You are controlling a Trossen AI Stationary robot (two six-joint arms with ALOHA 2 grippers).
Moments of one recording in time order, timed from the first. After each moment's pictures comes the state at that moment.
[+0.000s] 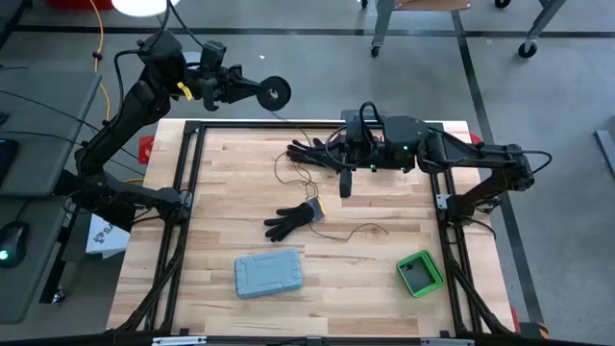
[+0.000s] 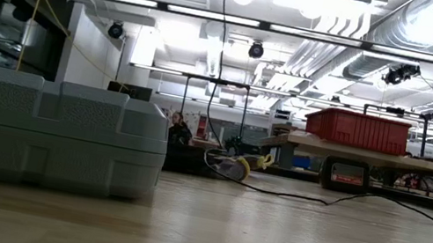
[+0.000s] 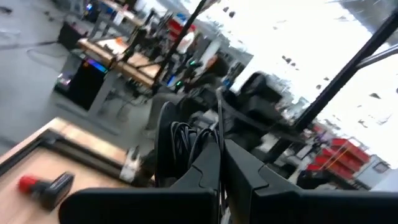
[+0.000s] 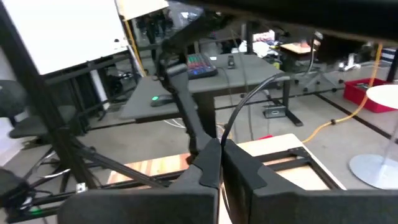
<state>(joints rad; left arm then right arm) 0.71 1.26 1.61 -0.28 0.79 -0.62 0.04 1.48 1.66 -0.27 0.12 0.13</state>
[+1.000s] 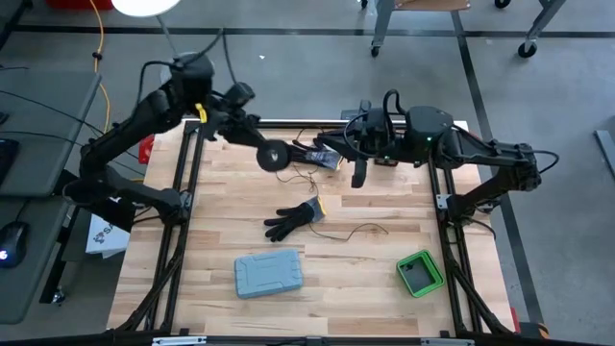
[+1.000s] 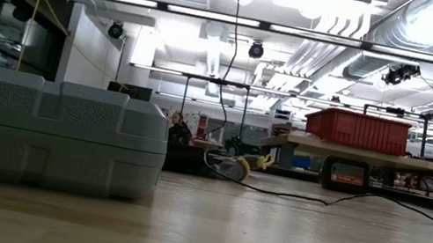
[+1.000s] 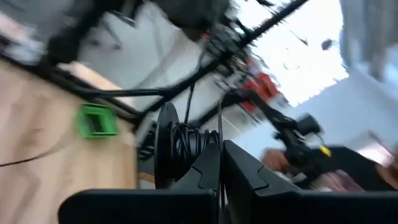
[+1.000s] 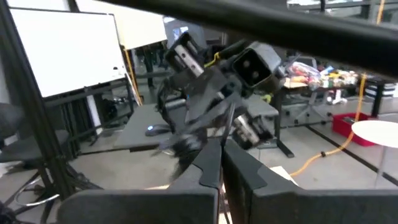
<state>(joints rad) 0.48 1.29 1.61 -0.48 1.02 -0.75 0.03 1.42 1.66 -0.19 0.14 0.07</state>
